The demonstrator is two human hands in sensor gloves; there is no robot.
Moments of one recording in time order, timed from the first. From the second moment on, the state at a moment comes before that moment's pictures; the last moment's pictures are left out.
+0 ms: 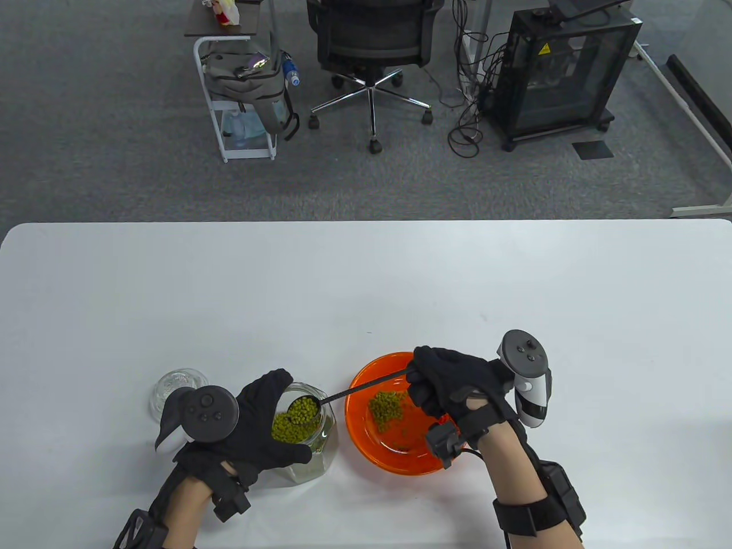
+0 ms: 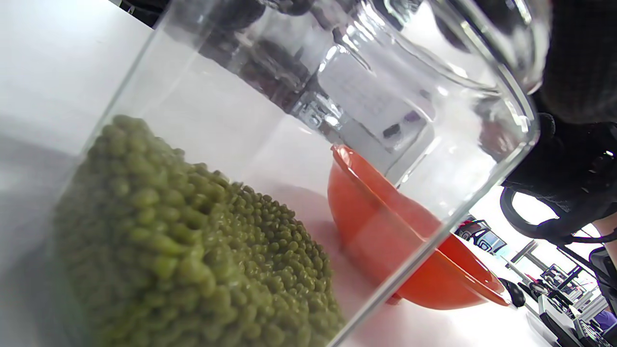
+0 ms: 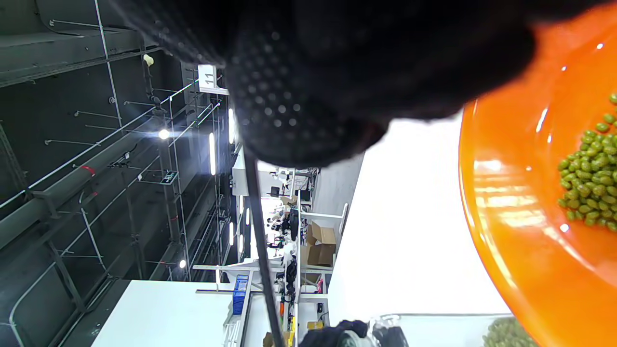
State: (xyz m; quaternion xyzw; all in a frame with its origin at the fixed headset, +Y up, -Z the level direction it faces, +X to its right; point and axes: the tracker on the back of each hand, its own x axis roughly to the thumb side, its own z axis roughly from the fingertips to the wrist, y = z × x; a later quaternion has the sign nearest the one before) left_hand -0.230 -0.700 -0.278 -0.09 -0.30 0.33 0.89; right_hand 0.149 -0.672 -0.322 0.03 0.13 0.73 0.68
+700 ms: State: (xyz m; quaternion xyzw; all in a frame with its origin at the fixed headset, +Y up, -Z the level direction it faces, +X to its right) left_hand -0.230 -0.699 -0.279 -0.09 -0.30 0.33 0.89; right_hand 0.242 -0.696 -0.316 -0.06 0.10 0.71 0.69
